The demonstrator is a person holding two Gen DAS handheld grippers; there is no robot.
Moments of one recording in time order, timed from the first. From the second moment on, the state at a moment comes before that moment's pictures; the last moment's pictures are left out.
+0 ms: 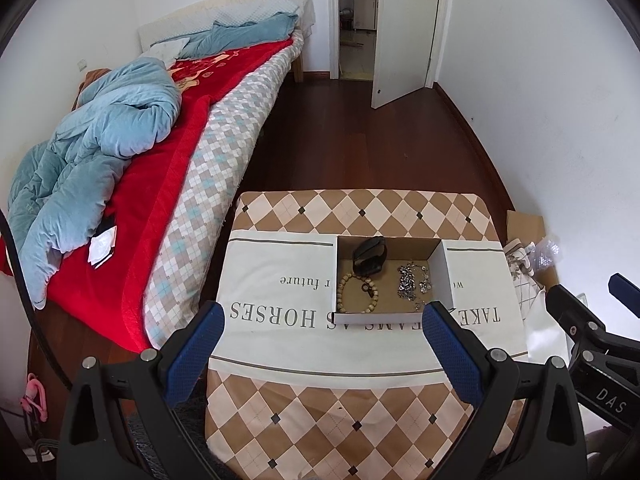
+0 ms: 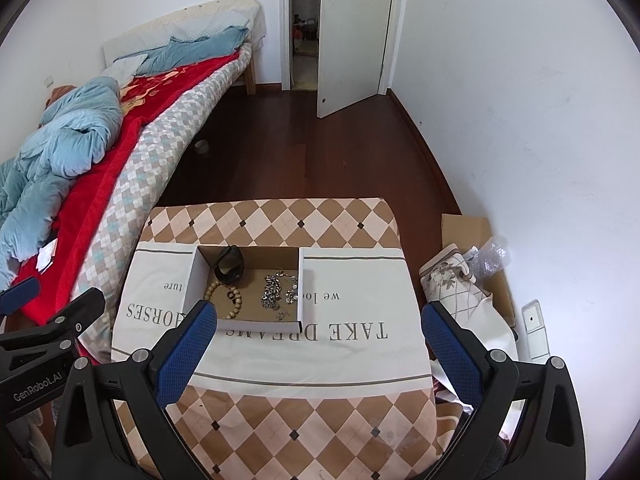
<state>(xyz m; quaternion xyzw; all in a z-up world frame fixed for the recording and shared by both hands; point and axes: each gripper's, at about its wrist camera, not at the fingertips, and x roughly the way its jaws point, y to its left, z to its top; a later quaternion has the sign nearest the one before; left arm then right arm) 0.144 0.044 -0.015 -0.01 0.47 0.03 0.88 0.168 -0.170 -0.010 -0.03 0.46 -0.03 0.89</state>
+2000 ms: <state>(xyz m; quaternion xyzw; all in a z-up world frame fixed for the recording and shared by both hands) 0.137 0.037 0.003 -0.01 0.45 0.03 0.89 0.165 -0.171 0.004 -0.02 0.45 -0.02 0.89</state>
